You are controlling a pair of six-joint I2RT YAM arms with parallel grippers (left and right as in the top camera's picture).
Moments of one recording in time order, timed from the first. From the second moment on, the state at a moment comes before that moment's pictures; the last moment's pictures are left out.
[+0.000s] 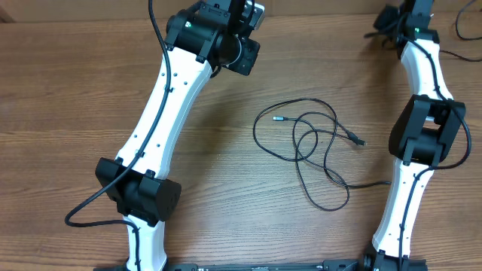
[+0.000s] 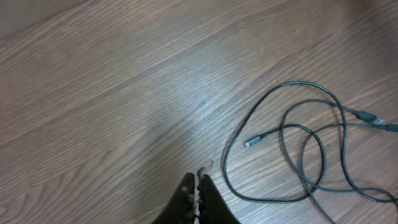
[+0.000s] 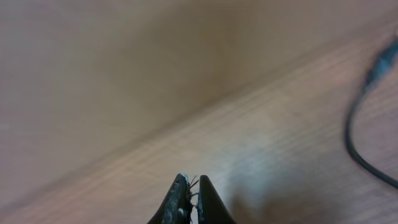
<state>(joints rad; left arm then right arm) -0.43 2.08 2.31 -1.24 0.07 0.01 -0.21 2.61 2.30 -0.37 -0.06 0.33</state>
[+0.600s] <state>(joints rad) -0.43 2.08 2.31 -1.19 0.05 0.01 -0.29 2.76 2.30 -0.11 -0.03 0.10</state>
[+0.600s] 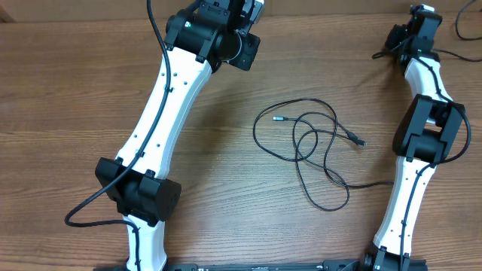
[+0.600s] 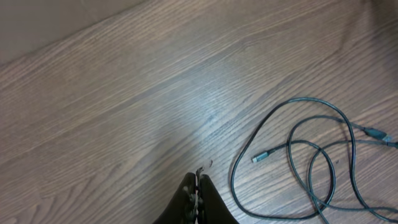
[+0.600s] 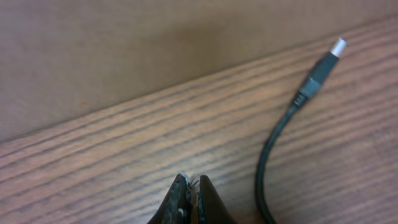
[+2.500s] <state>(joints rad) -0.43 2.08 2.31 -1.19 -0.04 -0.01 -0.26 2.54 2.30 -0.51 -0.25 0.29</state>
